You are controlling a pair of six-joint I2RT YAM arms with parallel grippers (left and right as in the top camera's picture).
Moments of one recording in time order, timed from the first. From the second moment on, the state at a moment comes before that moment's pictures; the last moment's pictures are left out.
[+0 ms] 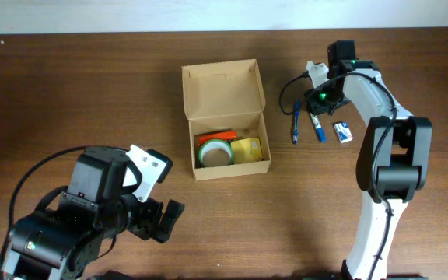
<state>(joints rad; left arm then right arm) -0.37 0.95 1.29 -1.37 0.20 0.06 -0.02 2.28 1.76 -0.83 -0.13 -0.34</state>
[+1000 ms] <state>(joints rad) -0.37 0.95 1.29 -1.37 0.20 0.06 -0.02 2.29 1.94 -1.07 -0.12 -0.28</state>
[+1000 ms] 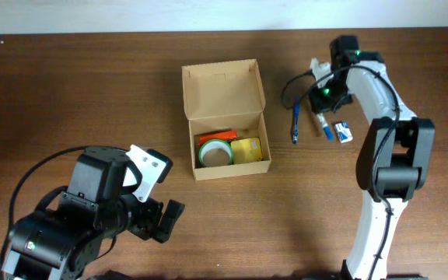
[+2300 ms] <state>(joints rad) -0.37 0.95 1.29 -1.37 0.20 0.06 0.51 2.21 2.40 -1.51 -0.23 -0.88</state>
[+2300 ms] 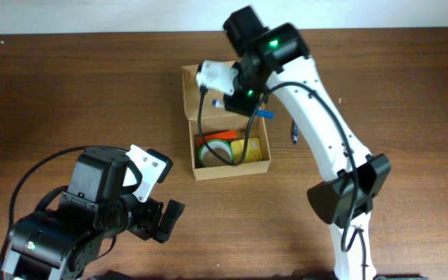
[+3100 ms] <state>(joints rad) -0.37 0.95 1.29 -1.37 0.20 0.06 0.55 2.21 1.96 -1.07 -0.25 -1.24</state>
